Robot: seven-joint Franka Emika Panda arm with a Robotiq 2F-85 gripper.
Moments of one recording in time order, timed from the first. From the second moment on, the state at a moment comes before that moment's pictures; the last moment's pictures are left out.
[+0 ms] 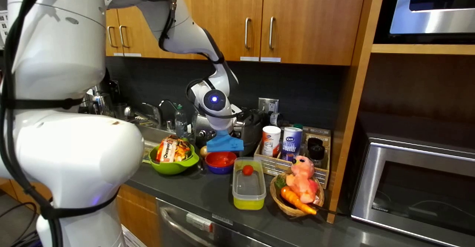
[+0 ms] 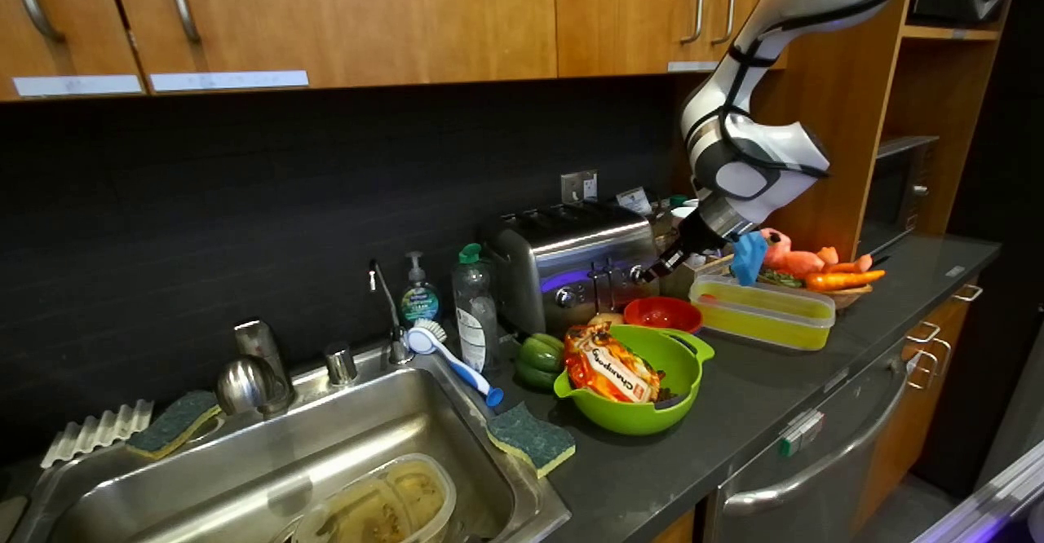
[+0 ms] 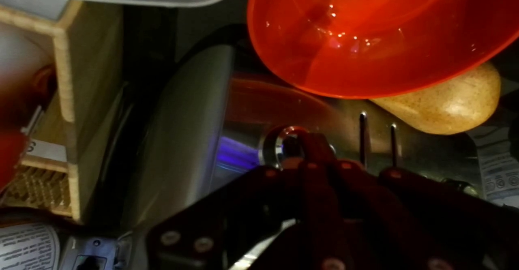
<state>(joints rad) 0.43 0.26 -0.27 -2.32 2.24 2.85 -2.55</state>
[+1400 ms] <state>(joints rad) 0.44 0.26 -0.20 -2.36 2.24 2.86 -2.50</state>
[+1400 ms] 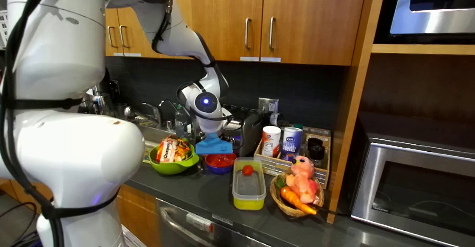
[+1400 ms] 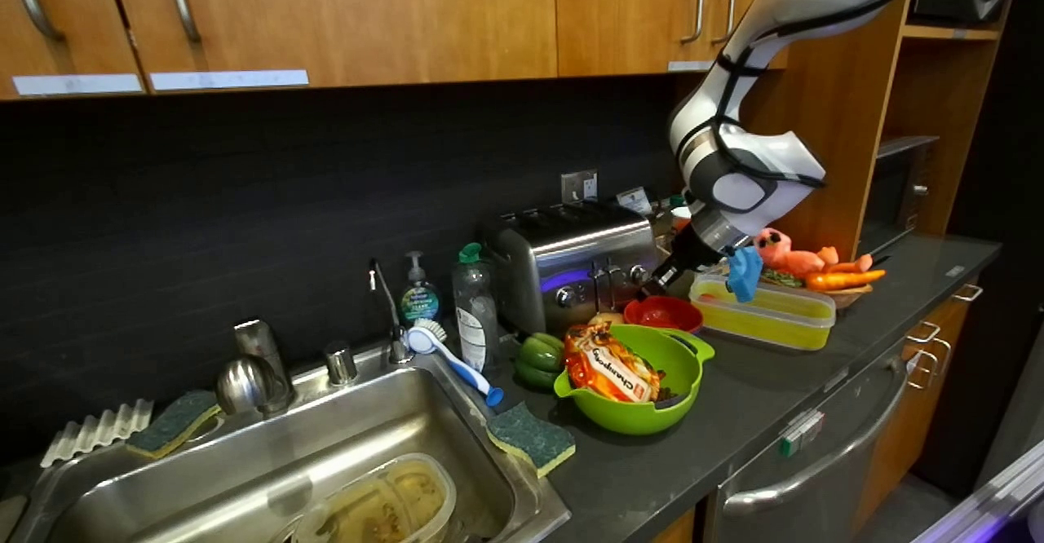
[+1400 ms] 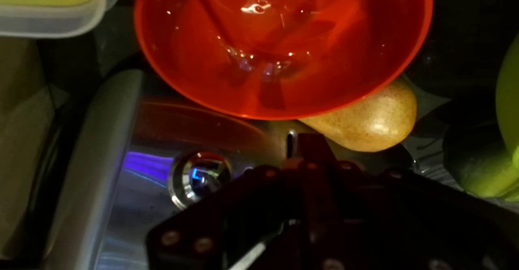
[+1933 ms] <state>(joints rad) 0.44 0.26 -0.22 -2.32 2.24 2.85 -2.53</state>
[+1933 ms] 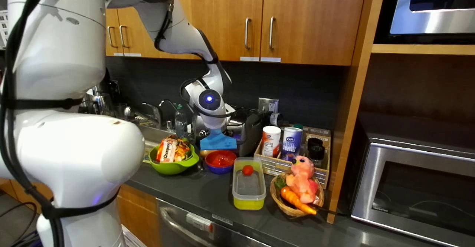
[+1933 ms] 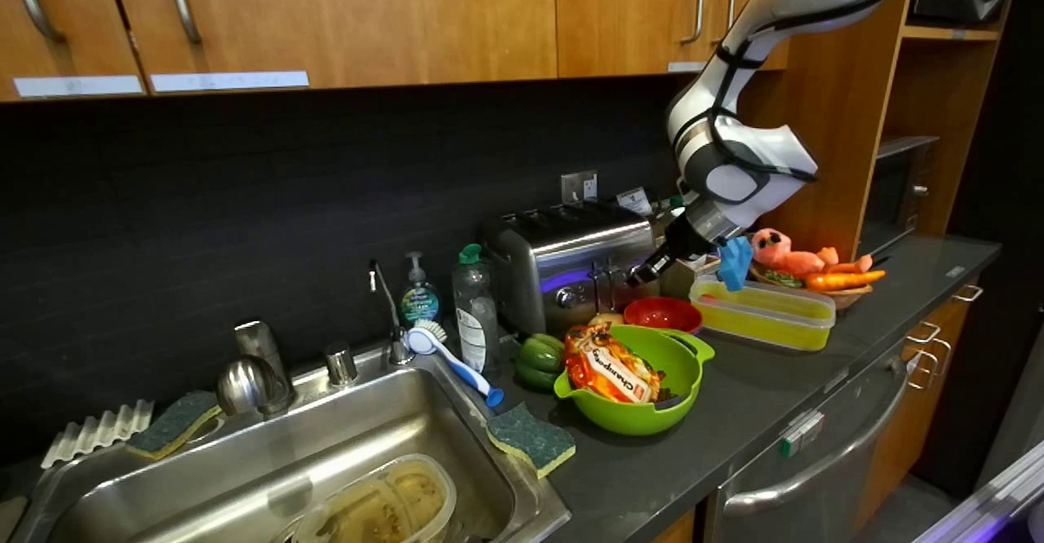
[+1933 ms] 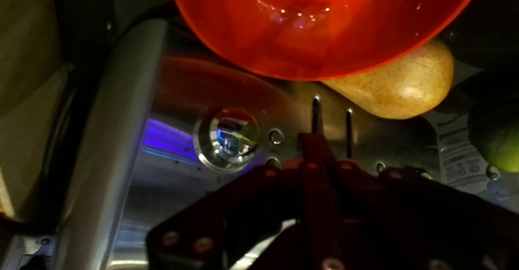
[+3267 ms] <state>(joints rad) 0.44 0.30 -0.24 -2.28 2.24 2.84 -2.54</state>
